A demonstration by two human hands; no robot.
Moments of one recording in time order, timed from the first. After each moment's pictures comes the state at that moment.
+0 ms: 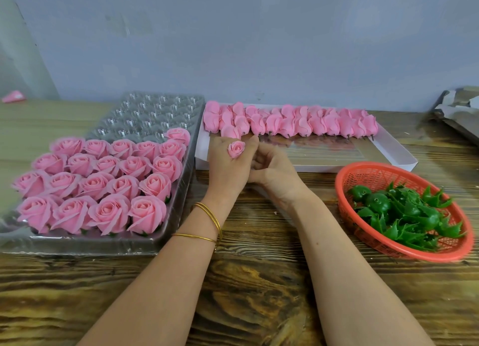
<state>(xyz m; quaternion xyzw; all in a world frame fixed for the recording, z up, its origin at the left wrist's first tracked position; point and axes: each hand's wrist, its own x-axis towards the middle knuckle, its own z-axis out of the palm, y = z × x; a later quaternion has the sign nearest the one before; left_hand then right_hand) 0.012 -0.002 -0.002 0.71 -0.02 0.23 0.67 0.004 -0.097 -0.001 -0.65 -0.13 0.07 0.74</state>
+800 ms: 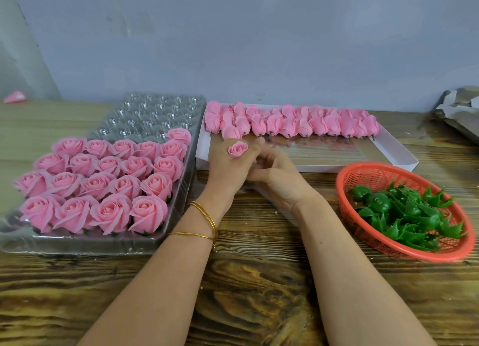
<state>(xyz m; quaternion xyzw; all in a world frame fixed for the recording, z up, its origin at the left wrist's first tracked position) 0.011 0.003 -0.004 0.68 -0.03 0.15 0.71 0.002 -0.100 -0.001 -0.65 -0.11 0.10 0.75</state>
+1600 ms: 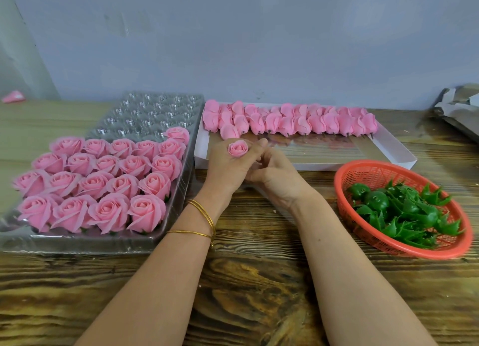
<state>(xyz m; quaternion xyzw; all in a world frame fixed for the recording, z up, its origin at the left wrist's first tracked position) 0.010 0.003 -0.003 0.70 -0.06 0.15 0.70 0.007 -0.098 -0.006 -0.64 -0.14 0.10 0.75</state>
